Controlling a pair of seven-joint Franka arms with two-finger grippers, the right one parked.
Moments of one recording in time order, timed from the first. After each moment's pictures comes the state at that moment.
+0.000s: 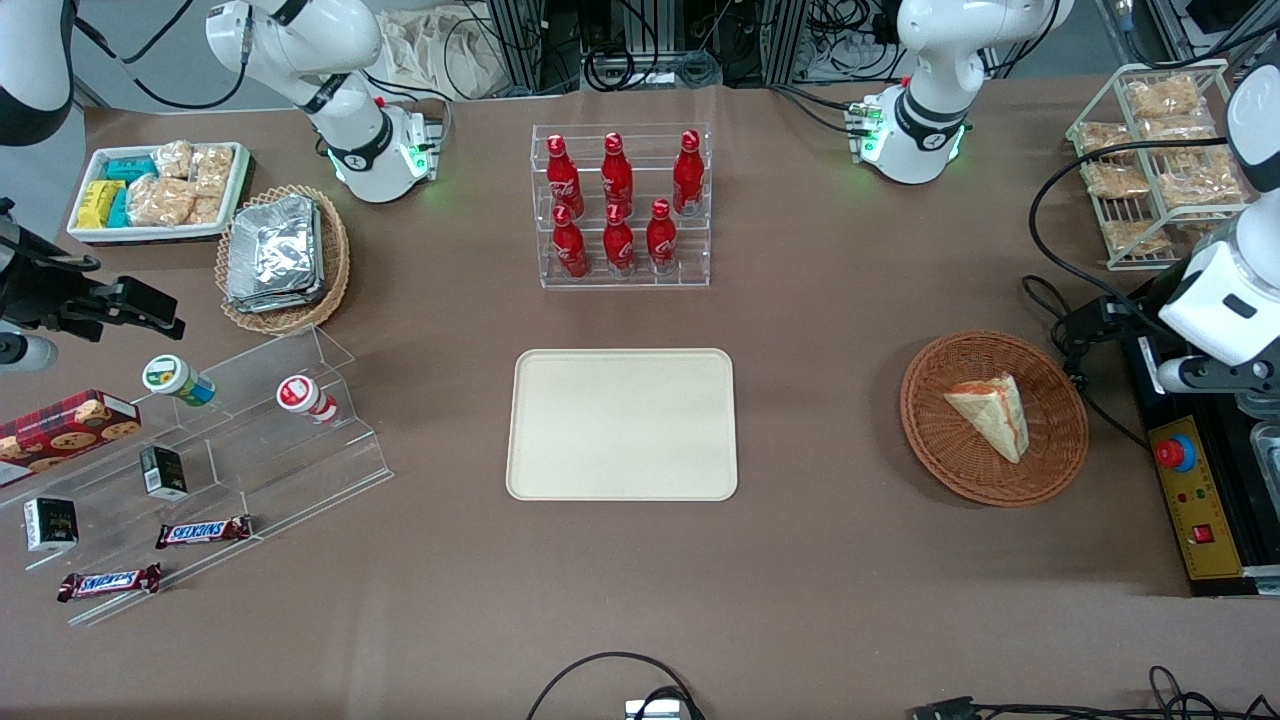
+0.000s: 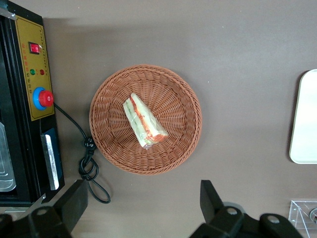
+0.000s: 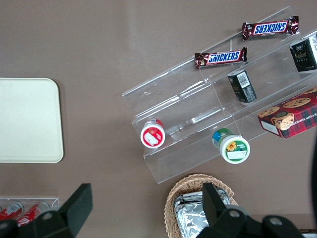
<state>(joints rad) 0.17 0.13 -0.23 -1.54 0.07 1.59 -0.03</state>
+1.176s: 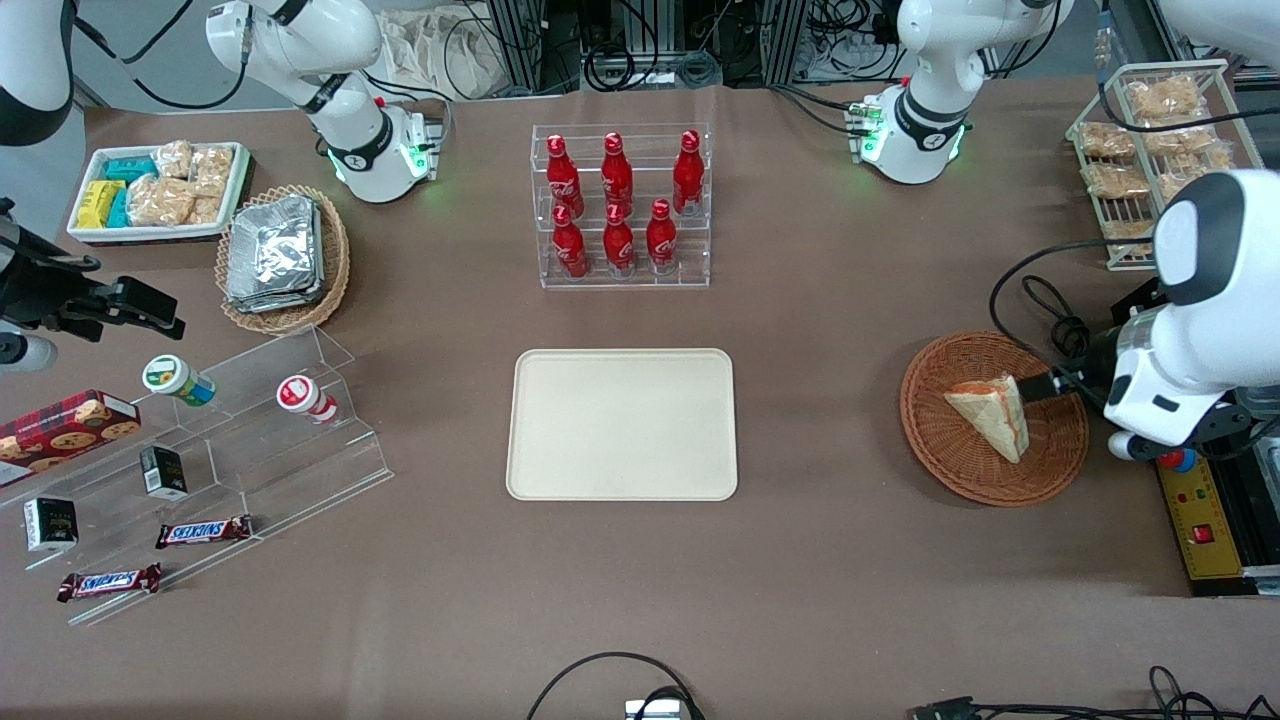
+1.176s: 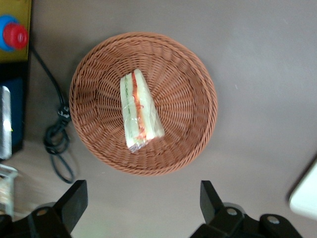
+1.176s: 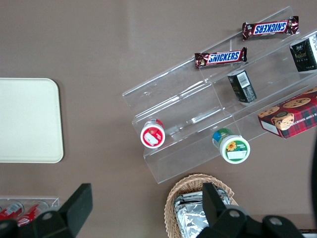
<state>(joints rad) 0.18 0.26 -0.22 -1.67 0.07 1.73 -0.45</state>
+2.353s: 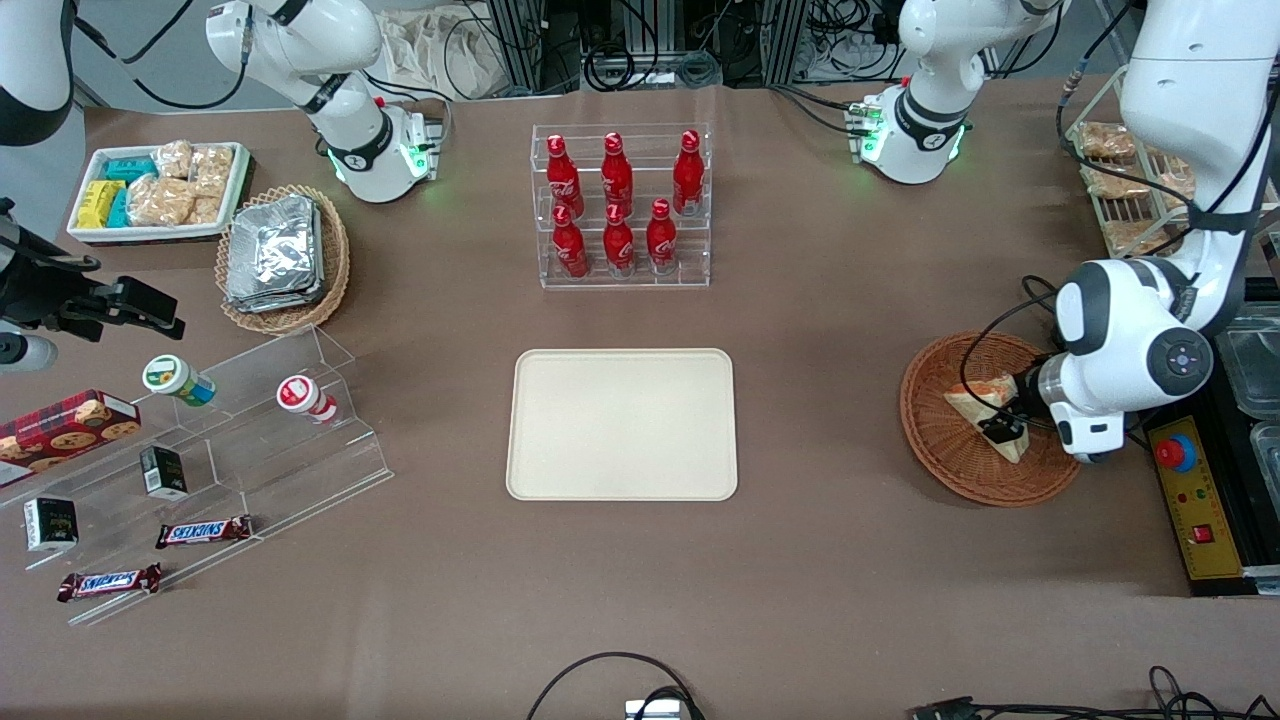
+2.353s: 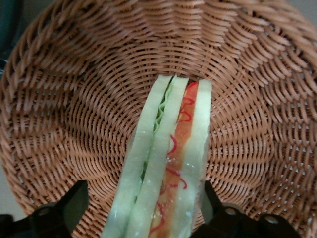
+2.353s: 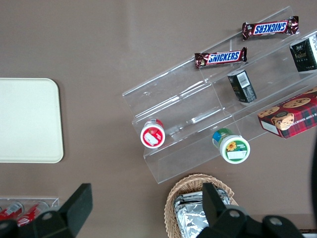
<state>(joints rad) 0.27 0.39 -0.21 -2.07 0.07 2.29 -0.88</state>
